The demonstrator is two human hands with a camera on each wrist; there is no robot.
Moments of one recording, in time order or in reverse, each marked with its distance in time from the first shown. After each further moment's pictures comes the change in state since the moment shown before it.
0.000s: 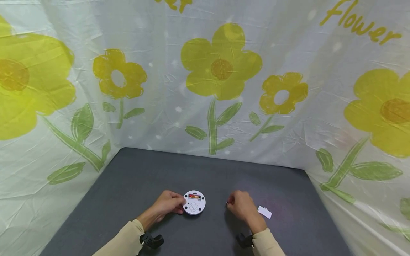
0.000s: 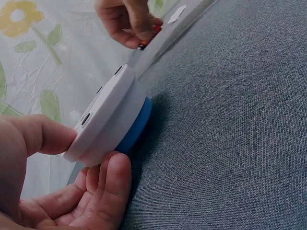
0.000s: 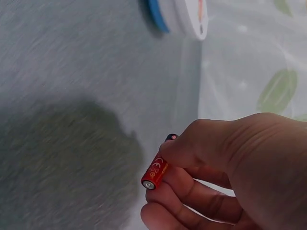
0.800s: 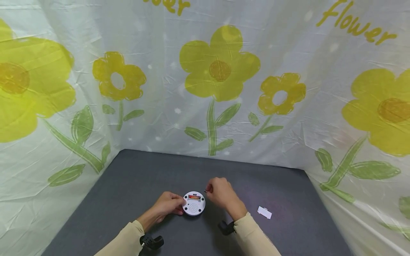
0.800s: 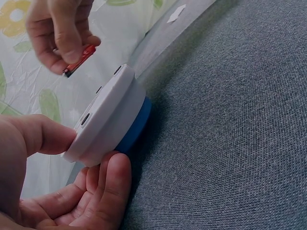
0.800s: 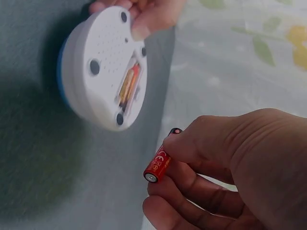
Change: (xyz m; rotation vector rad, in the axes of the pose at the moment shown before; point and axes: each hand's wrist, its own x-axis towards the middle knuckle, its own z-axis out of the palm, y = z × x) left_hand -0.001 0.002 0.001 0.015 -0.002 0.005; right_hand 0.045 -0.118 -0.036 0.040 -0.156 -0.007
